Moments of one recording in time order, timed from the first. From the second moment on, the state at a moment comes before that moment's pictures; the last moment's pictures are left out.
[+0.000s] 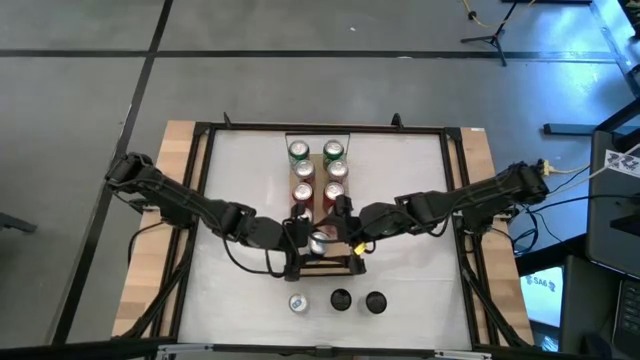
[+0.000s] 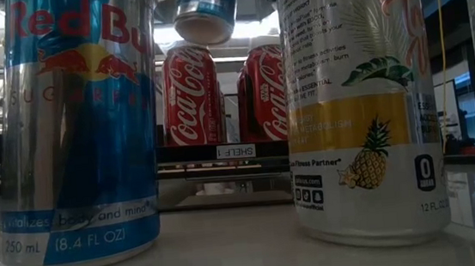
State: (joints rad) left arm -0.36 1.50 1.11 0.00 -0.34 -0.12; right arm 0.29 1.57 1.36 -0.25 0.08 0.00
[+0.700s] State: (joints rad) left arm -0.38 1.50 1.11 0.01 -0.36 -0.10; right arm 0.29 1.58 1.36 -0.24 0.07 0.00
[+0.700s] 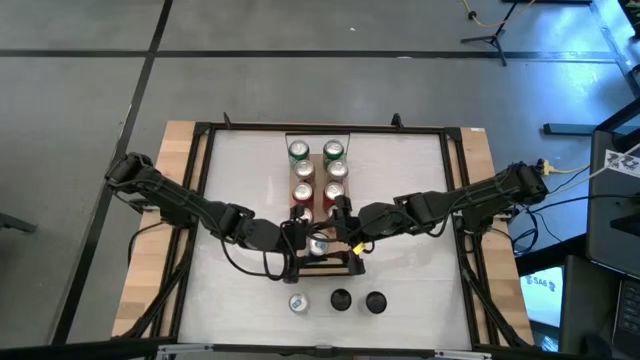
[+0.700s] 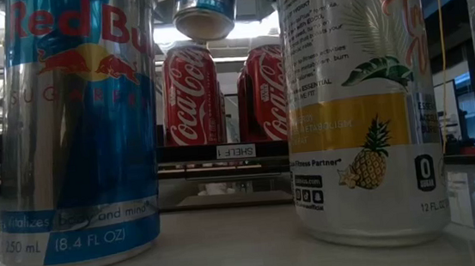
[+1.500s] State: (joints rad) left arm -0.38 1.50 1.11 0.01 -0.38 -0.10; right arm 0.29 1.58 1.36 -0.24 0.07 0.00
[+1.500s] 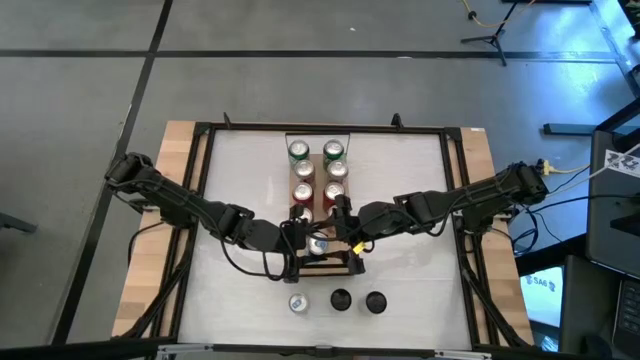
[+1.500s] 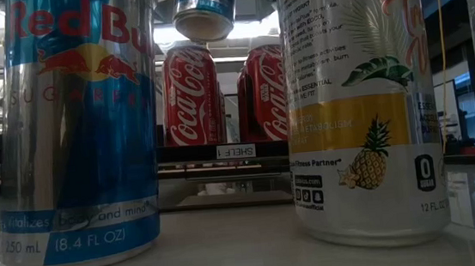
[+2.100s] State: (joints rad) left arm -0.38 1.50 1.11 0.01 -0.39 -0.10; right arm 0.29 1.58 1.36 -0.24 0.07 0.00
